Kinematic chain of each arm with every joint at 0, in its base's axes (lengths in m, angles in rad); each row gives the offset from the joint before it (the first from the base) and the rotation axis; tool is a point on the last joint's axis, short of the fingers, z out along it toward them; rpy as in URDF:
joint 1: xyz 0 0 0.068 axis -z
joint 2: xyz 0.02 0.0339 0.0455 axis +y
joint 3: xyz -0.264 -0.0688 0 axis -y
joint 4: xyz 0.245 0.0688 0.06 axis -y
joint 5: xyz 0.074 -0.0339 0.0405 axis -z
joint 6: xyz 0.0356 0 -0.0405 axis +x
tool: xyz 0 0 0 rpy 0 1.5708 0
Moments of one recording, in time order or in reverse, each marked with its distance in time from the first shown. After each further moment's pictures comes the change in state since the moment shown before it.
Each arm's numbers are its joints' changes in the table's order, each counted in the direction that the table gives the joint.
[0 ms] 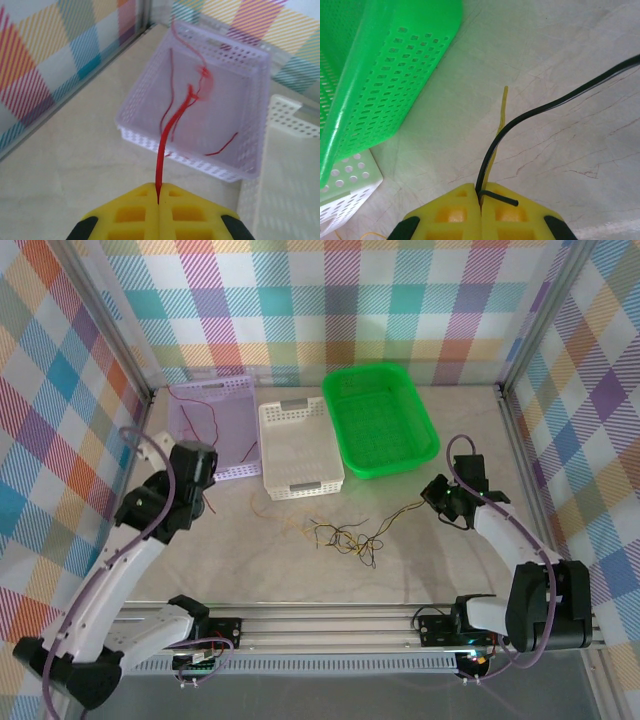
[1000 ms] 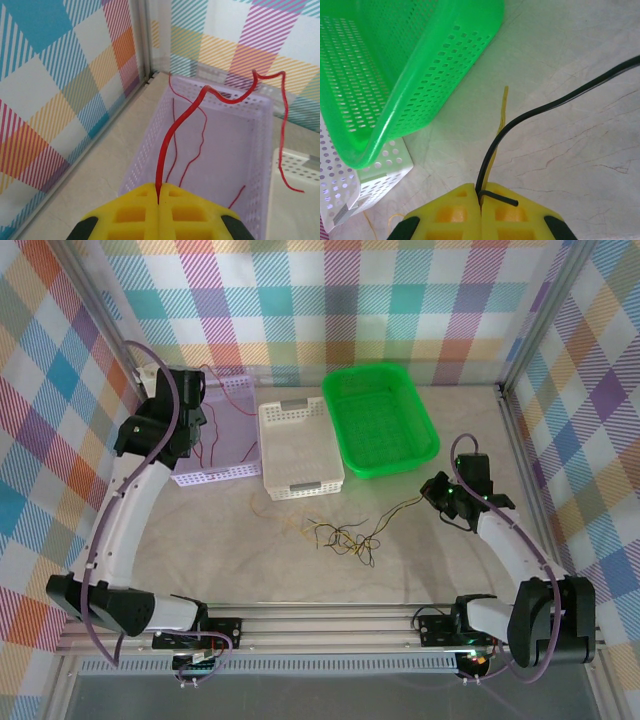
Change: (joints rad) left arm -0.197 0.366 0.463 -0.005 0.036 0.284; right arm 0.000 -0.074 -0.002 0.008 -0.065 0.000
